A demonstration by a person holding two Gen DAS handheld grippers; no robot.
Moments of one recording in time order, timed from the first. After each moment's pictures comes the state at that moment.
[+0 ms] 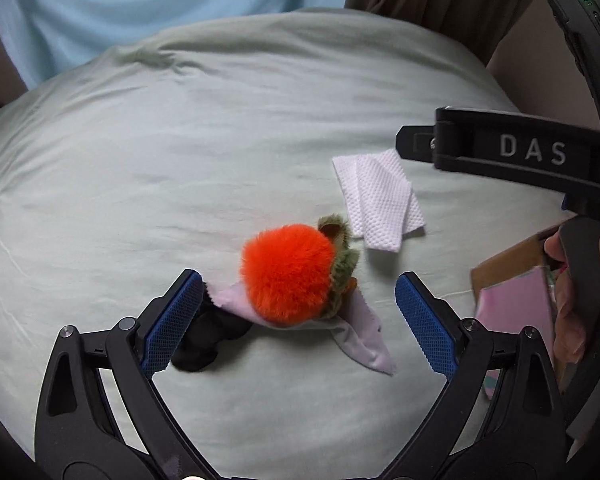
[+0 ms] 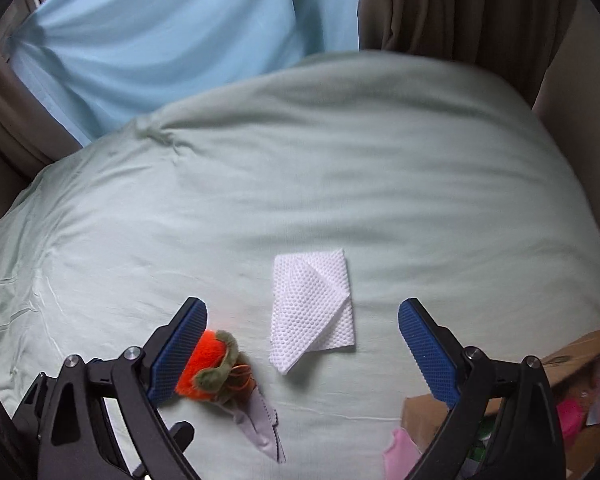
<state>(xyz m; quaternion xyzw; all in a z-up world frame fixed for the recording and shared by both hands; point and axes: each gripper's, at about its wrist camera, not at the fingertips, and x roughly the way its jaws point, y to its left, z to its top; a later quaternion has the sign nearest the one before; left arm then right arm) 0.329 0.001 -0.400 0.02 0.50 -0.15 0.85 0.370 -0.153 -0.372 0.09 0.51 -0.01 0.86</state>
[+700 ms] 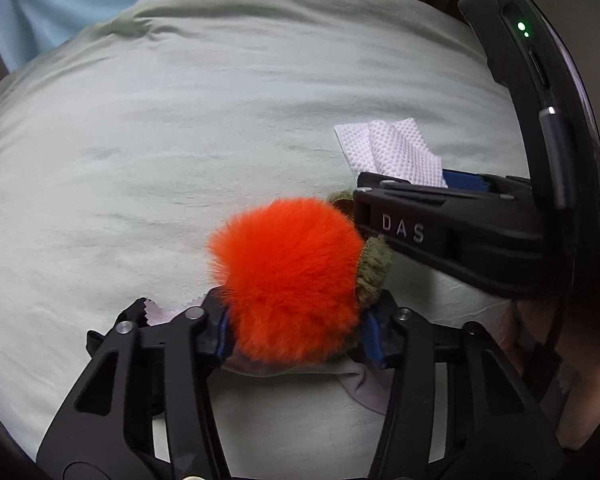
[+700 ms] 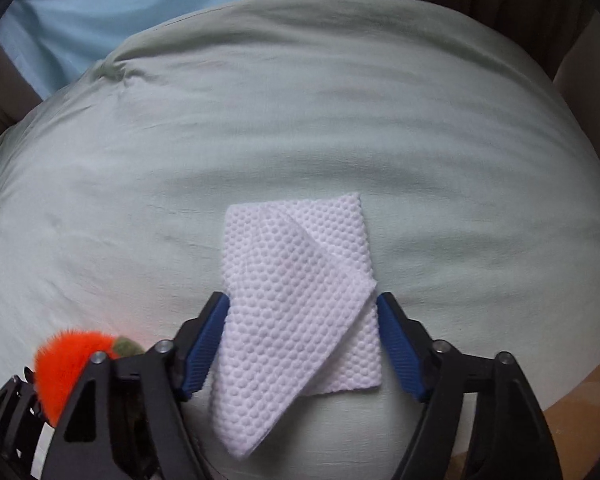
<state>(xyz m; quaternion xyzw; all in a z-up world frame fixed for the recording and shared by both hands) 0.348 -0.015 -0.464 0.01 0.50 -0.16 0.85 0.394 -0.140 -0.467 0.03 0.52 -0.03 0.85</state>
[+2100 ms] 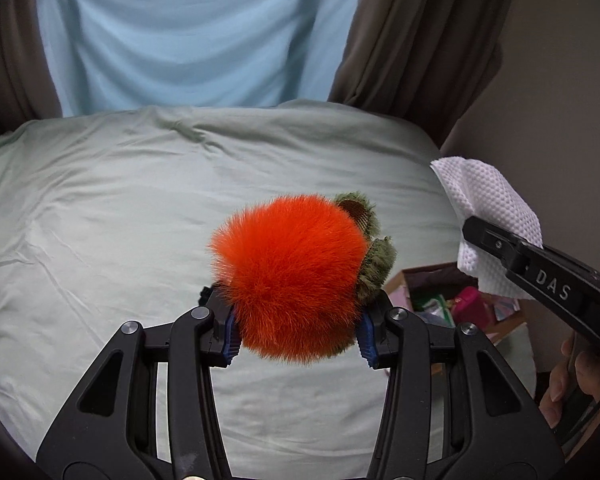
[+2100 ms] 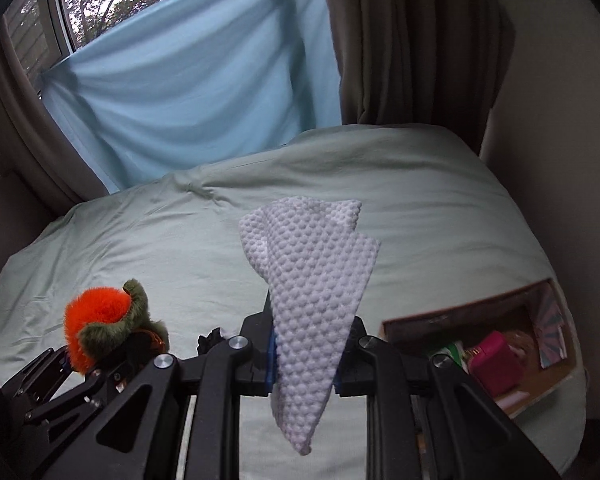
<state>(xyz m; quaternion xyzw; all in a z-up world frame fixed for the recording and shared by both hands) 0.205 0.044 -0.198 -0.05 0.42 -0.16 0.89 0.199 -0.139 -0.183 0.10 0.41 -0.05 0.91</state>
